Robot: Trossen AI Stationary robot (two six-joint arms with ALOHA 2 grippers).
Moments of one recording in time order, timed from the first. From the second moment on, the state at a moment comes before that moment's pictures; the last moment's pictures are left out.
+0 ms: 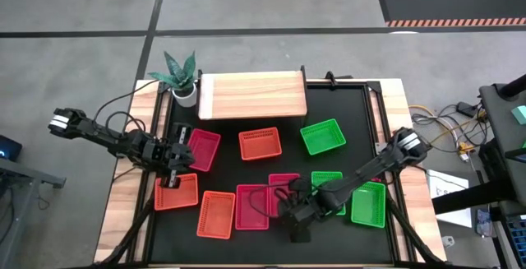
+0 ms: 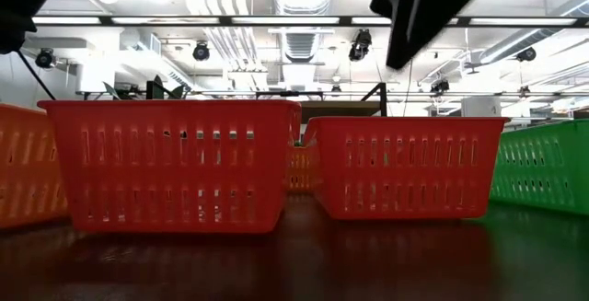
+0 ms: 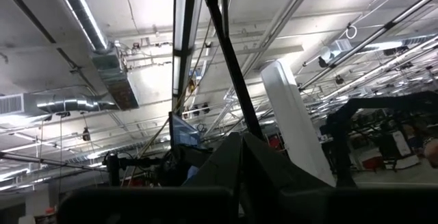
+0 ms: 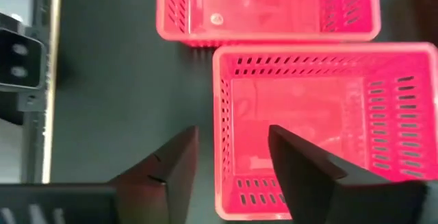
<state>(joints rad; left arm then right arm) -0.25 0.75 0.14 1.28 0.12 0.25 0.52 1.91 1.51 -0.77 0.15 0.47</state>
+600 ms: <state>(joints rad) -0.25 0.71 0.14 1.28 0.12 0.25 0.52 2.02 1.50 -0.69 0.10 0.50</state>
